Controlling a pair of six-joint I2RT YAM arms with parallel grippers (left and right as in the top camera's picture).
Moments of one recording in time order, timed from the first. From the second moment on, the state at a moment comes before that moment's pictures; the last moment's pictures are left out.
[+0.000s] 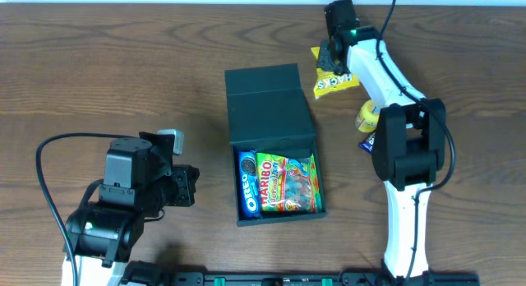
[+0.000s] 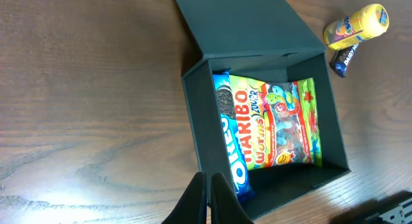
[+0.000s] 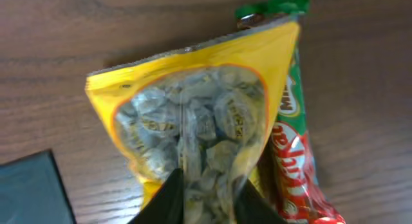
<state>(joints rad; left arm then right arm) -0.19 0.82 0.82 -0.92 0.35 -0.29 0.21 2.37 2.00 -0.80 0.19 0.38</state>
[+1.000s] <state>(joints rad) -0.18 0.82 0.82 -0.92 0.34 -0.29 0.30 2.04 2.58 -1.69 -0.39 -0.46</state>
